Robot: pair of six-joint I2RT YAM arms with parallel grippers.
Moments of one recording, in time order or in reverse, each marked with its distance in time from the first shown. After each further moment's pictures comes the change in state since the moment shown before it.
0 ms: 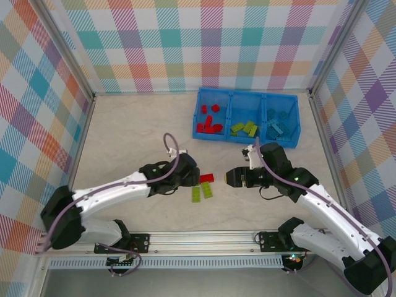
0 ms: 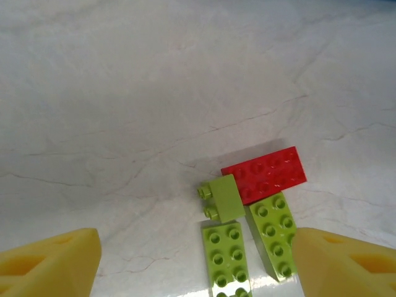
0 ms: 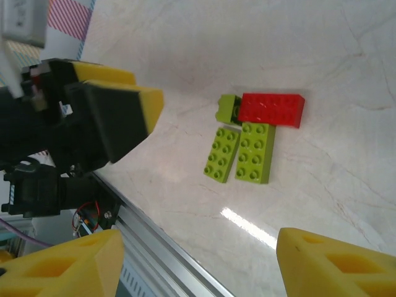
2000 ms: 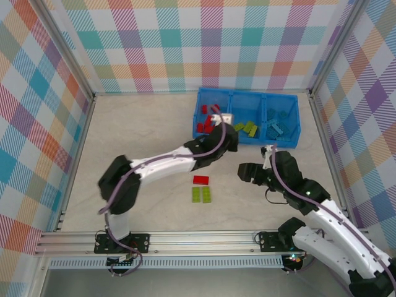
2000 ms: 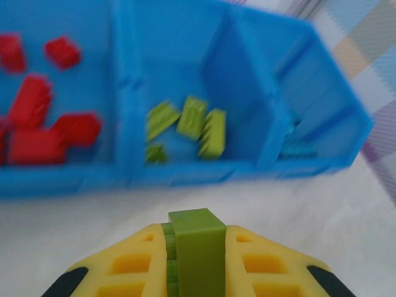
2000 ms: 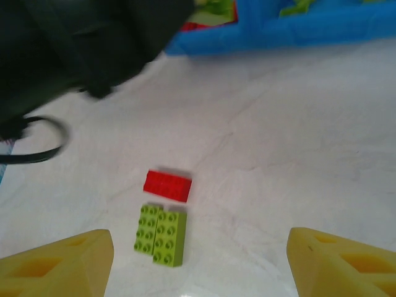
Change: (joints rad) left arm -0.001 0.593 0.614 0.496 -0.013 0.263; right arm 0.016 -0.214 -0.062 0.024 0.437 0.092
